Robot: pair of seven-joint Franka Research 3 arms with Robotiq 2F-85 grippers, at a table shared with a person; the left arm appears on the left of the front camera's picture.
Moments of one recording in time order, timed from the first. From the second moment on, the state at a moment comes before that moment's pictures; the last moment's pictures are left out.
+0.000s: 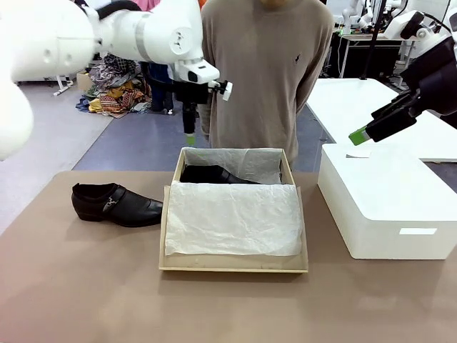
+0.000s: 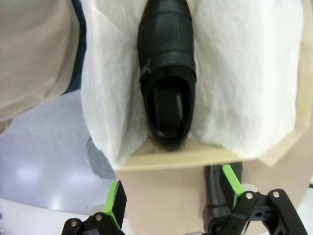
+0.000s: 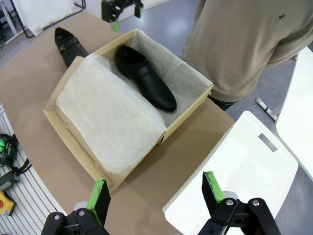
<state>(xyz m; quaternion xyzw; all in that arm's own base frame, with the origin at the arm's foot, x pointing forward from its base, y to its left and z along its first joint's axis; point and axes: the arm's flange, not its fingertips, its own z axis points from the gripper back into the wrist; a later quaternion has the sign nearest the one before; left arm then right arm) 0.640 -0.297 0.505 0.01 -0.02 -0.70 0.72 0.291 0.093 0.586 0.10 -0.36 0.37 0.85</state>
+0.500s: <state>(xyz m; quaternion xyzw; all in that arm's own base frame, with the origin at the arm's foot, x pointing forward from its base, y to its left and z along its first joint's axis) 0.617 -0.180 0.542 0.04 -0.07 -0.71 0.70 0.291 0.093 0.586 0.10 -0.36 0.37 0.85</state>
